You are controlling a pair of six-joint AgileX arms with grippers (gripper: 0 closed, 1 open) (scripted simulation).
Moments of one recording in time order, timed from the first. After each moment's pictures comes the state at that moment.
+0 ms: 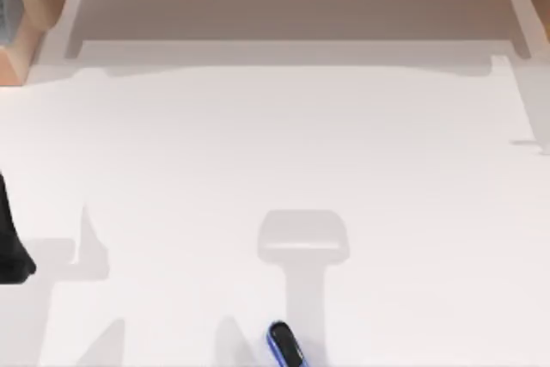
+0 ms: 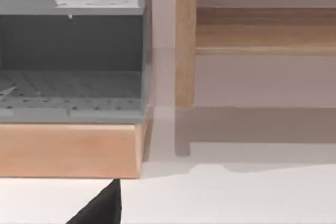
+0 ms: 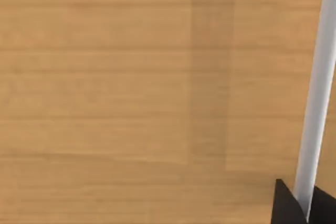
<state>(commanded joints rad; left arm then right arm) 0.00 0.00 0.00 0.00 0.00 0.00 -0.63 2.12 0.64 1.48 -0.59 -1.55</state>
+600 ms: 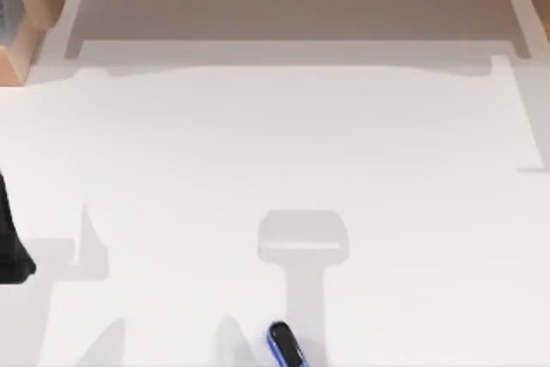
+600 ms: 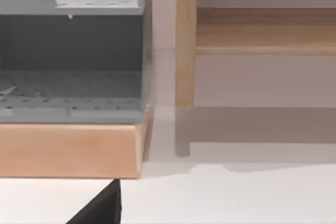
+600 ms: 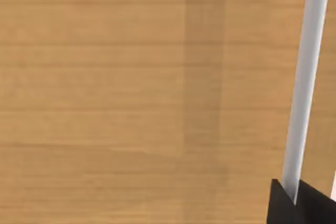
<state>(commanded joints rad) 0.00 0.00 0.00 0.00 0.00 0.00 -0.71 2.06 0.48 1.58 -0.67 -1.55</state>
